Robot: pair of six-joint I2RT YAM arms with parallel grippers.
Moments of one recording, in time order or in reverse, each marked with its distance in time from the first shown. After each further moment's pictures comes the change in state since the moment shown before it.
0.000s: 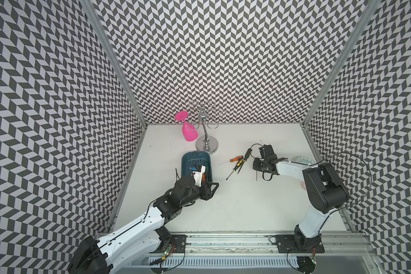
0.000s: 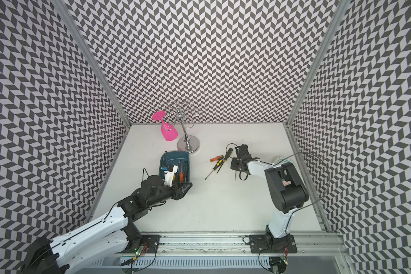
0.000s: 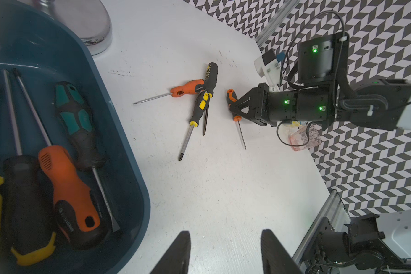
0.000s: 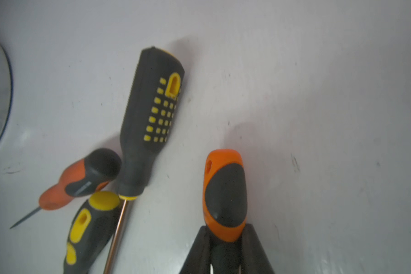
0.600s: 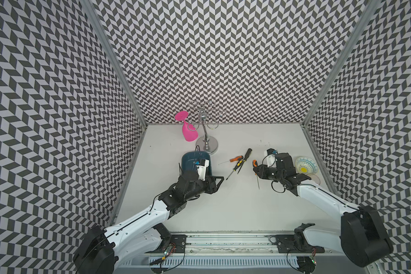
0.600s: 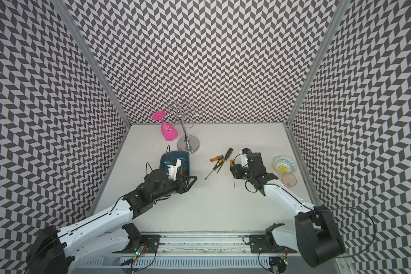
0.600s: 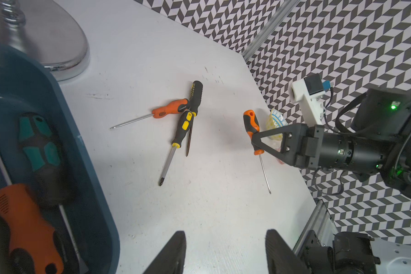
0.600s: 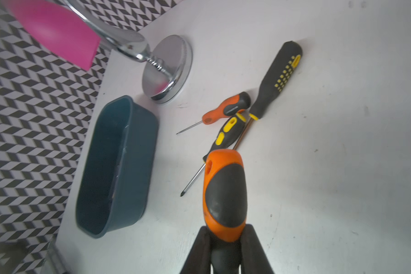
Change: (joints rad) left arm 0.000 0.130 0.092 0.109 0.017 -0.020; right arm 0.015 -0.535 -0.288 0.060 -0.351 -0.056
